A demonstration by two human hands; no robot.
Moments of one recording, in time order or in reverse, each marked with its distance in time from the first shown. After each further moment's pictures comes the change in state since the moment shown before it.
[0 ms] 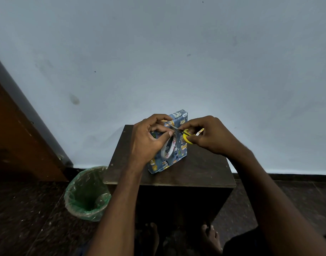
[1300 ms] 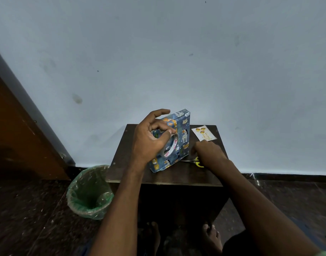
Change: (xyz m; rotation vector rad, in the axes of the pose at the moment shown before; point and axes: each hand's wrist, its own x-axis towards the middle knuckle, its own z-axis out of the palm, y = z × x) left_hand -0.004 0.005 0.000 -0.090 0.029 -0.025; right_hand -0.009 0.039 0.053 -0.758 -0.297 0.298
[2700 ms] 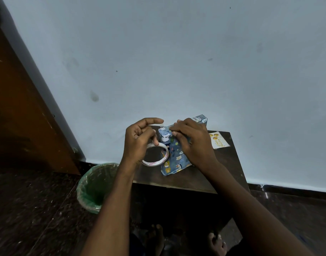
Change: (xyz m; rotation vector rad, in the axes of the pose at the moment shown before) left_hand -0.008 -0.014 -0.053 -0.211 0.164 -0.223; right_hand 0.017 -0.073 -0.019 0.626 0.846 -0.543
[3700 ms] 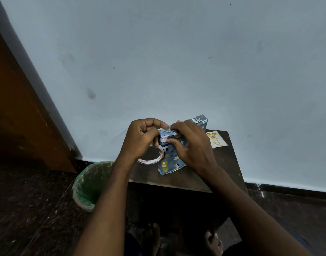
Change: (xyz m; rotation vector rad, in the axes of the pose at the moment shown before) left_hand 0.013 0.000 0.001 0.160 -0.183 0.026; right_hand -0.011 -0.008 -0.005 -0.118 -0.008 -0.056
